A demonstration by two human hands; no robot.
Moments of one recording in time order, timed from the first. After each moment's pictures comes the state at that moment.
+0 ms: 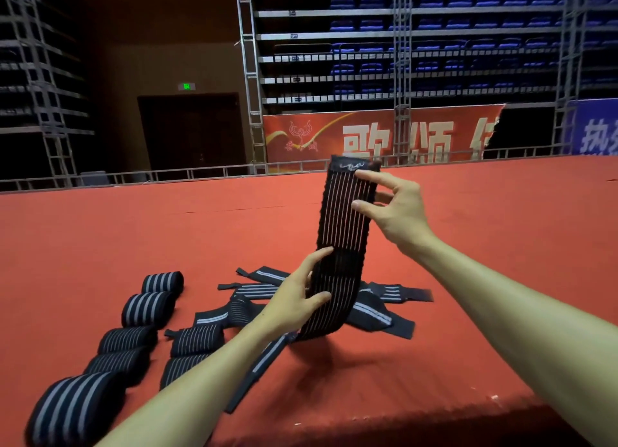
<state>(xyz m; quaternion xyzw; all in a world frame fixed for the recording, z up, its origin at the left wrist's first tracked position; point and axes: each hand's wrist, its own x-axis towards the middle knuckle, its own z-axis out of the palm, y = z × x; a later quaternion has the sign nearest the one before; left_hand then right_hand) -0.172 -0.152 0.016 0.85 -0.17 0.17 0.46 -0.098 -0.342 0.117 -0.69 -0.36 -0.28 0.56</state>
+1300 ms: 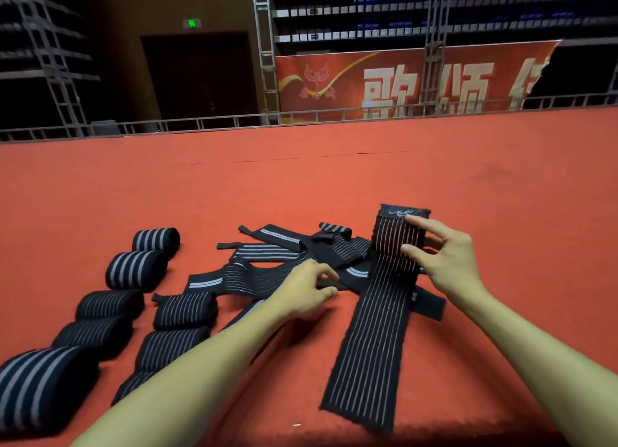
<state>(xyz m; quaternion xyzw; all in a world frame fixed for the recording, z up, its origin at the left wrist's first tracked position) -0.084 -0.126 -0.066 0.96 -0.04 0.10 0.27 -0.018 -0.368 -0.042 -0.75 -0.26 -0.20 0.58</state>
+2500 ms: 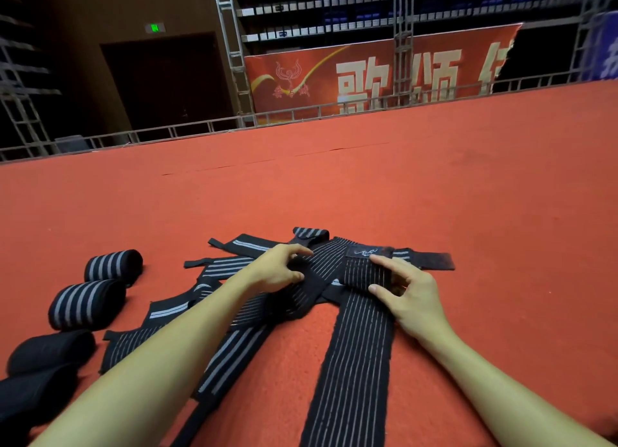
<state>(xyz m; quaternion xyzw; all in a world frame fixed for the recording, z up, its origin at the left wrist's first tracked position) -0.010 -0.098 -0.043 0.97 -0.04 0.01 0.25 -0.014 -0.355 -0.108 -0.77 -0.26 -0.23 0.54</state>
